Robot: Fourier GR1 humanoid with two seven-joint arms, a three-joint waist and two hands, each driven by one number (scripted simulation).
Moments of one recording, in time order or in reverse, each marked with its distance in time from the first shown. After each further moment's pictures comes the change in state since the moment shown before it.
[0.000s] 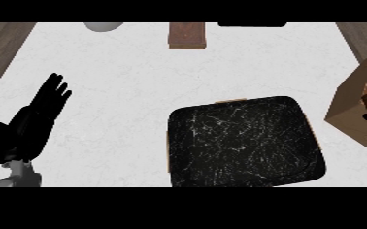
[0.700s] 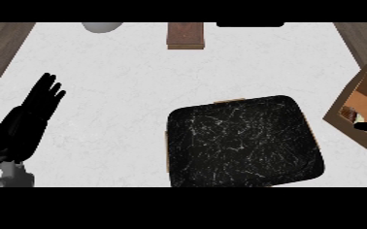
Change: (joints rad) left arm 0.002 0.018 0.027 -0.010 0.018 -0.010 0.020; right arm -0.030 0.051 -0.116 0.247 -0.190 -0.036 -0.124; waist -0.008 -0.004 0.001
